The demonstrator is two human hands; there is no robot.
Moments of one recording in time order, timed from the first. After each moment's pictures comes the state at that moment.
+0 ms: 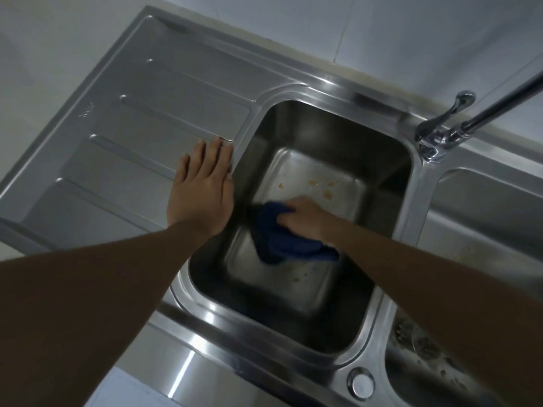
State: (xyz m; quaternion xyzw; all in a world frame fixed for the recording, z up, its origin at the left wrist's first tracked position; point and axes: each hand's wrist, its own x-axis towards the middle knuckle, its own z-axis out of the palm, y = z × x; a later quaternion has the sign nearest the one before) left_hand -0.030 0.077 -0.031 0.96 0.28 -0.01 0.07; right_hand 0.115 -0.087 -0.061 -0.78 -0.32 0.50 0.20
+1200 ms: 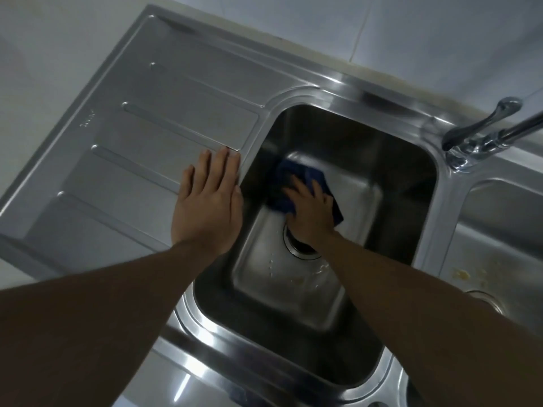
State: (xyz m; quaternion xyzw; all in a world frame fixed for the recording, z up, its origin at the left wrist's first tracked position) left_hand -0.029 0.073 -0.027 0.95 0.29 -0.04 0.06; right_hand 0.122 -0.064 -0.153 -0.89 -0.40 0.22 0.10
